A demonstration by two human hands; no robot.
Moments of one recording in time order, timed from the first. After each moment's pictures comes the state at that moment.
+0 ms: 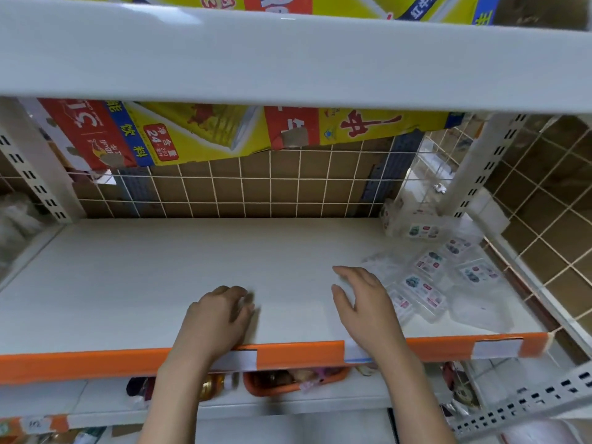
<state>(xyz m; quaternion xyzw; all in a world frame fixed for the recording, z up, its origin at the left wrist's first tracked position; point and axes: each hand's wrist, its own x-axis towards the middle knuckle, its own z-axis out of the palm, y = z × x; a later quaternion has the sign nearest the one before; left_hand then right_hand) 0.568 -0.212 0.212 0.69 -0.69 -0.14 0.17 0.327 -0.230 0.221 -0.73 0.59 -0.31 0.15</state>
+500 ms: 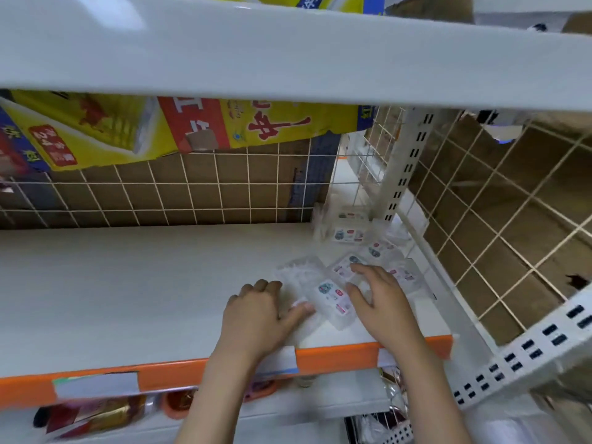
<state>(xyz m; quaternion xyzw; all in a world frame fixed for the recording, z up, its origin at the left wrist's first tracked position) 0.362 -0.240 0.227 0.66 -0.74 -0.09 0.11 0.158 -0.249 0.230 -0.70 0.63 -0.30 0.14</state>
